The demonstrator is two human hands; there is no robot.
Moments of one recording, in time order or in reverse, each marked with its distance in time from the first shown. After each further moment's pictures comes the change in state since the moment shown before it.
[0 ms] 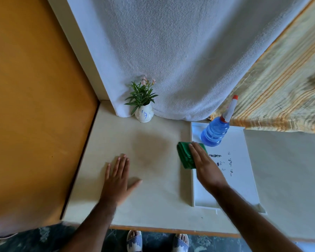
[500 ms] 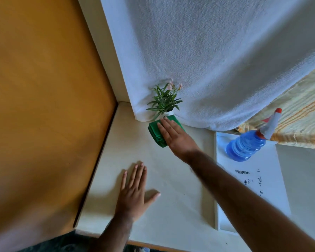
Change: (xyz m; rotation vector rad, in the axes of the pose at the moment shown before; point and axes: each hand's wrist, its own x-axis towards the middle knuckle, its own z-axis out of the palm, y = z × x) left_hand -0.002 -0.002 0.007 0.057 0.086 -0.006; right_hand 0.174 -0.095 0.048 -0.158 -0.004 -0.475
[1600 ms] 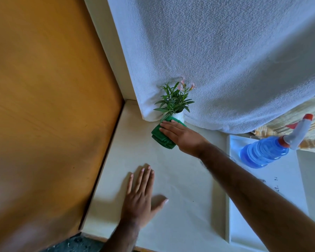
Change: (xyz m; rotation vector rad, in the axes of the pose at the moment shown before) left_hand 0.002 -0.001 0.007 0.017 0.056 -0.012; right_hand 0.035 0.032 0.012 0.131 -0.157 -0.223
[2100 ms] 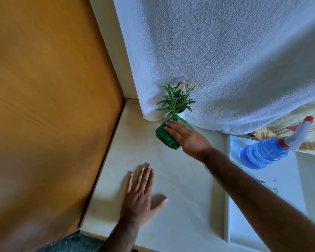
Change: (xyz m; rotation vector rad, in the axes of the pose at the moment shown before) left_hand -0.002 -0.004 0.008 -0.020 -0.018 0.005; right_hand -0.013 -0.005 0.002 0.004 0.135 0.071
